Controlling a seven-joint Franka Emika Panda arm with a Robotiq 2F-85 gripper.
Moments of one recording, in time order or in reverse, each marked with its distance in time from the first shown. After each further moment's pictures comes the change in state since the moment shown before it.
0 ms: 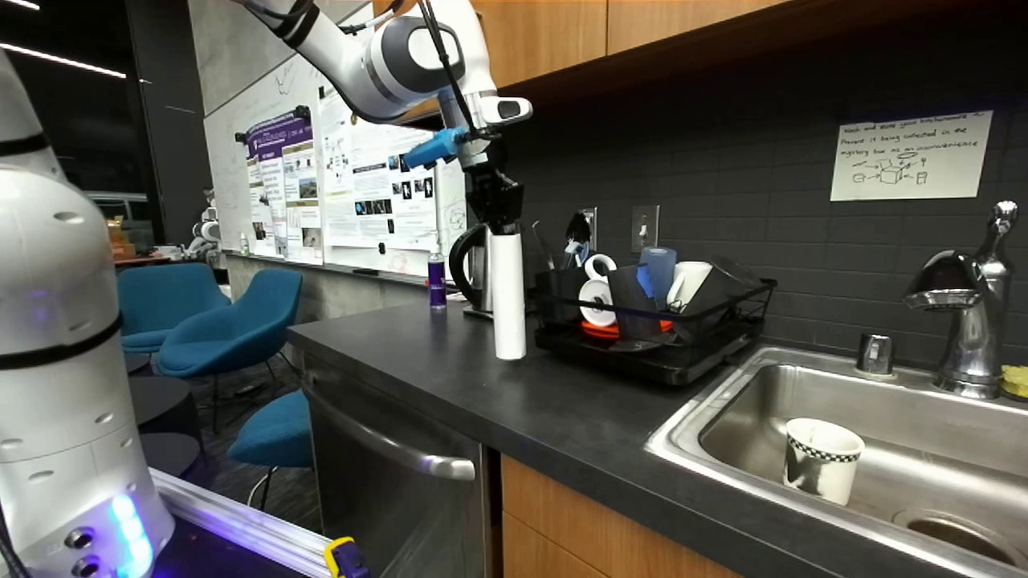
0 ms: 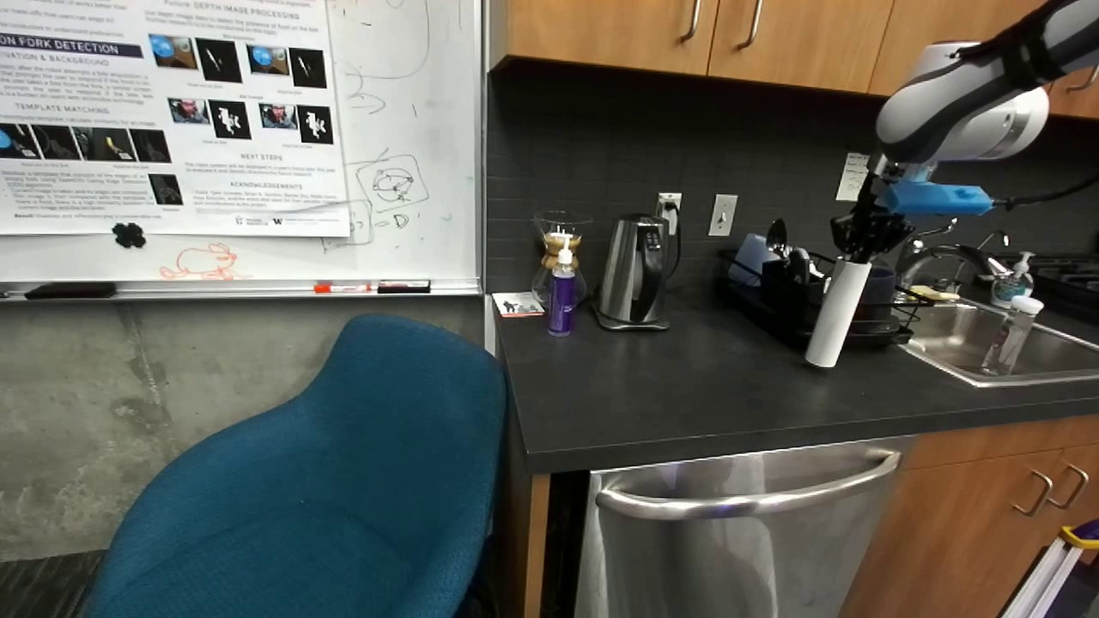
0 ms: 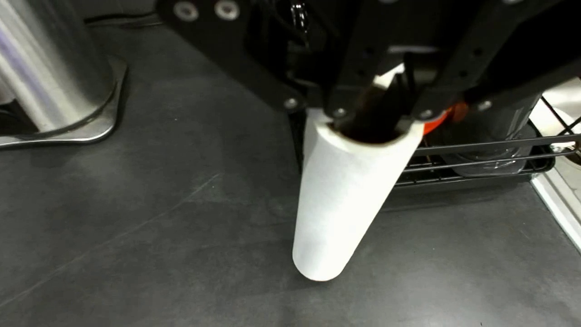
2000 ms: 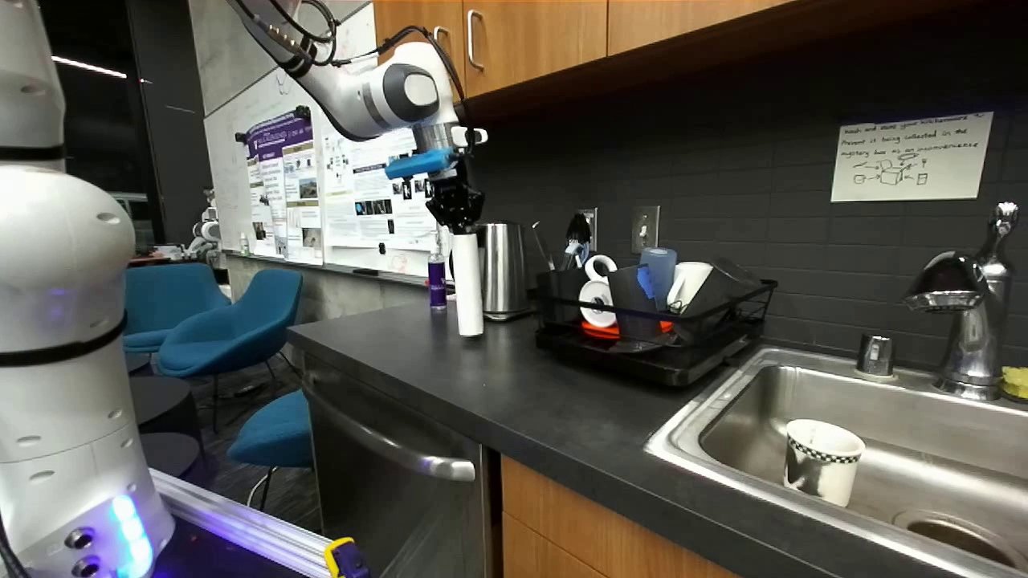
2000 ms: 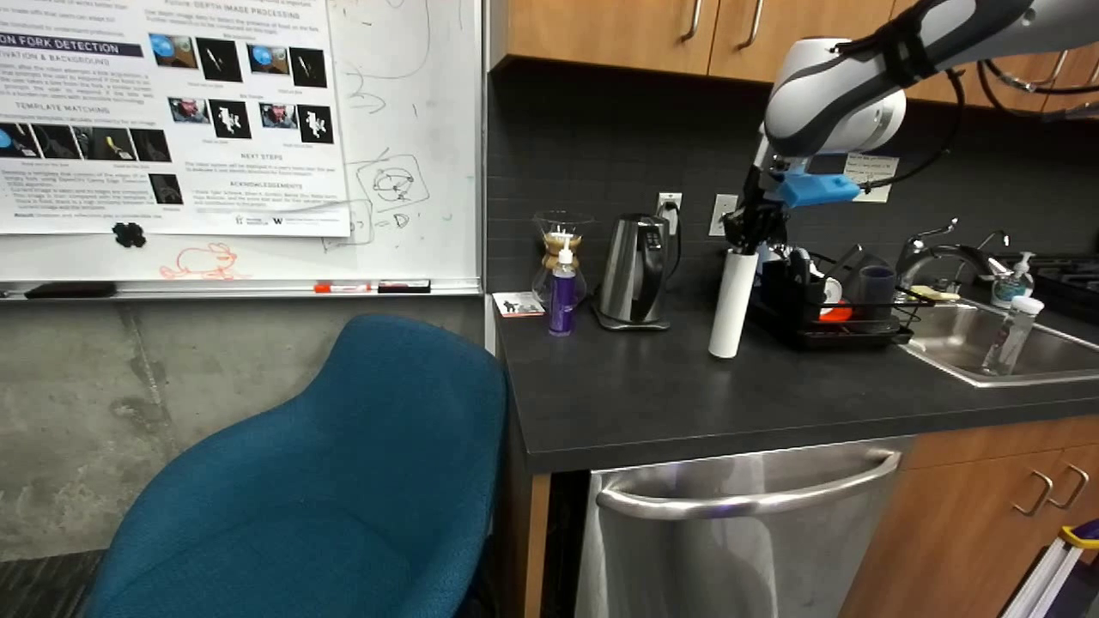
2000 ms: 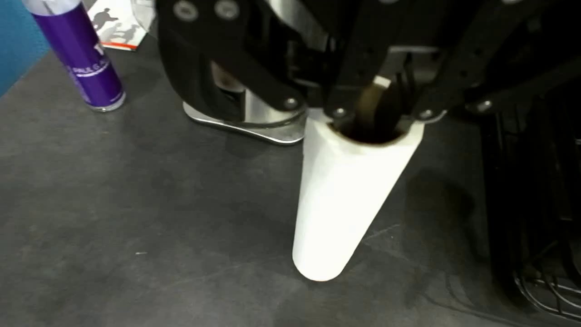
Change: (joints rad) arm 0.187 0.186 0.131 0.187 0.054 -0.014 -0.123
